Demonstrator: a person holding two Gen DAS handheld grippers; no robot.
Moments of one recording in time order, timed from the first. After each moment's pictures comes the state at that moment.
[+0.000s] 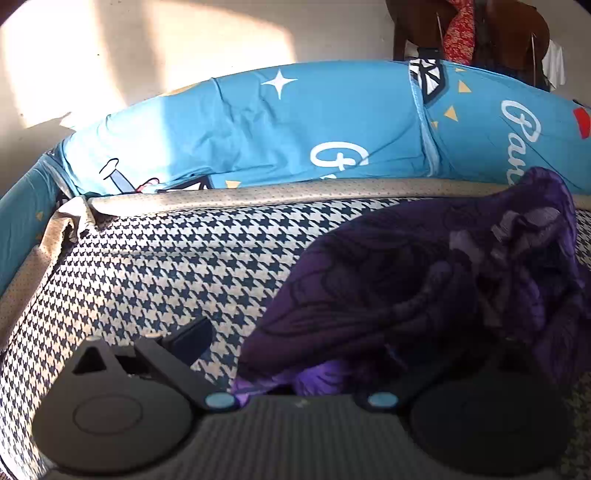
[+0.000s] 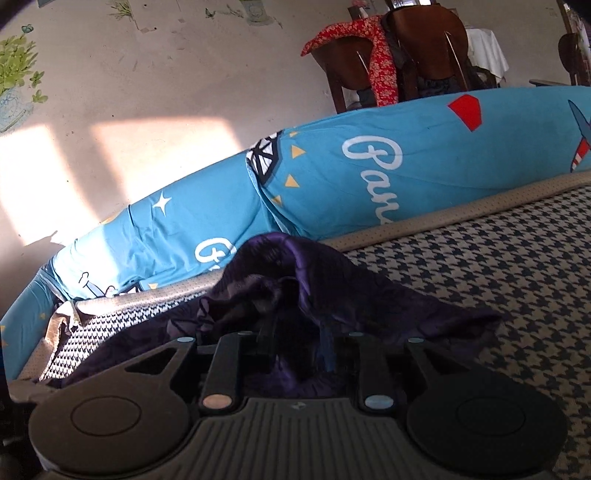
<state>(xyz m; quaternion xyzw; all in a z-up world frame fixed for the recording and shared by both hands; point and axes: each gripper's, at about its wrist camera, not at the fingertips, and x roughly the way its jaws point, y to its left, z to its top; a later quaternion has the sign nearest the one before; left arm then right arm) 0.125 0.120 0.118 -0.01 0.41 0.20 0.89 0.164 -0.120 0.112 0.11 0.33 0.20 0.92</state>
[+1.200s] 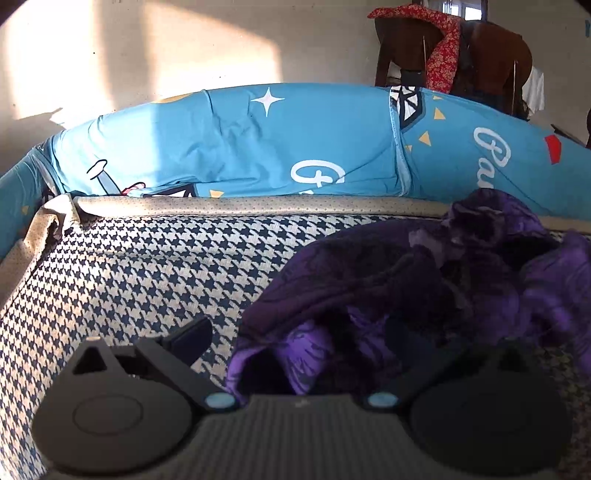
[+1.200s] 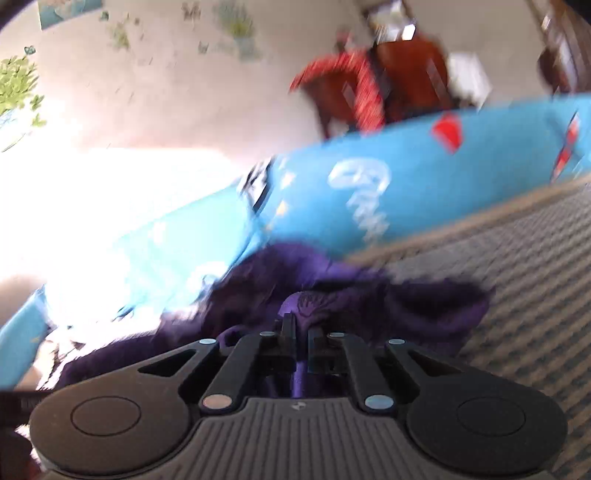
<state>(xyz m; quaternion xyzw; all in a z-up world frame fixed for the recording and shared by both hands) 0.106 0.116 0.133 -0.04 0.40 0.16 0.90 0.143 -0.122 0.111 0.11 0.24 0.15 0.95</state>
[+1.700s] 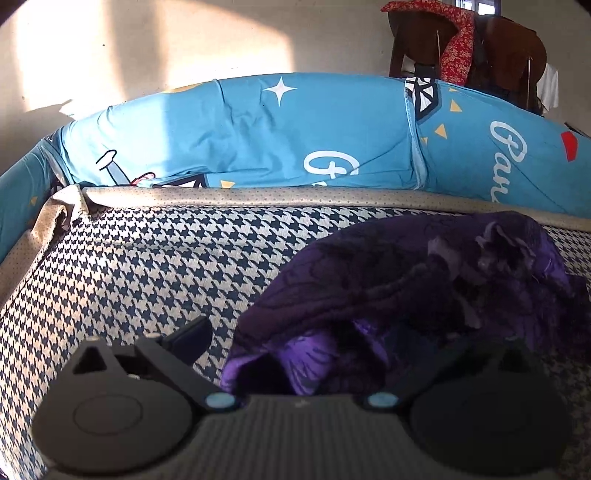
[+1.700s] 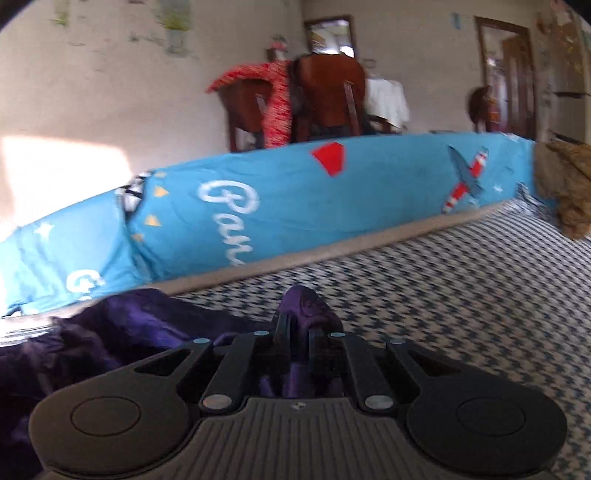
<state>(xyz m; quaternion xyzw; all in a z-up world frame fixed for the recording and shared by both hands) 0.109 0.120 0.127 -0.05 0.40 0.17 0.90 0.164 -0.183 0.109 0.06 0.28 -0.01 0.96</state>
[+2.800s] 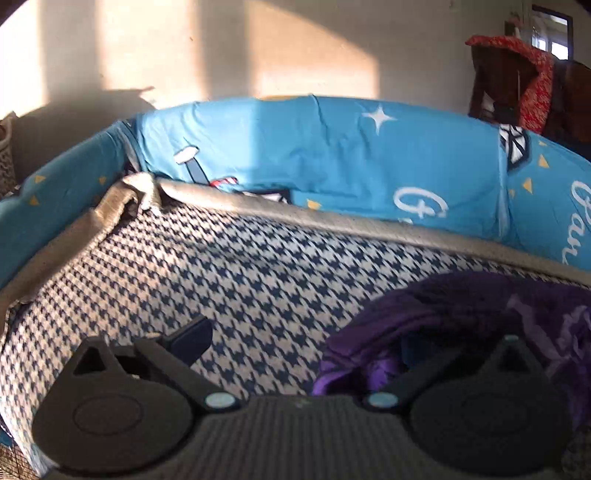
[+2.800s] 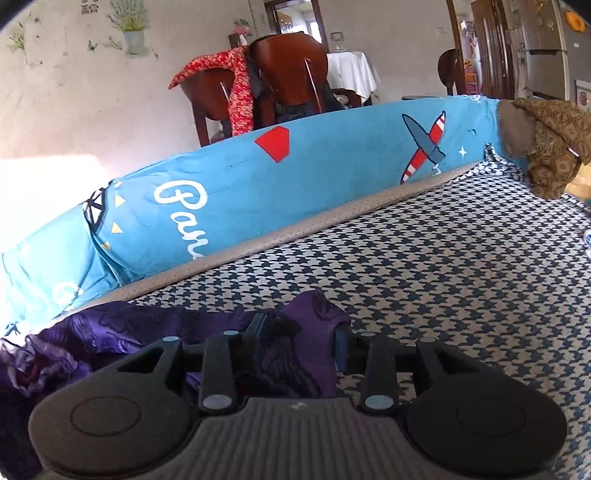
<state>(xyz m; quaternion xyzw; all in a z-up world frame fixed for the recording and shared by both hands) 0.110 0.161 0.131 -0.10 0.37 0.27 0.88 0.155 -0.236 0.120 0.09 0.30 0.00 0.95</state>
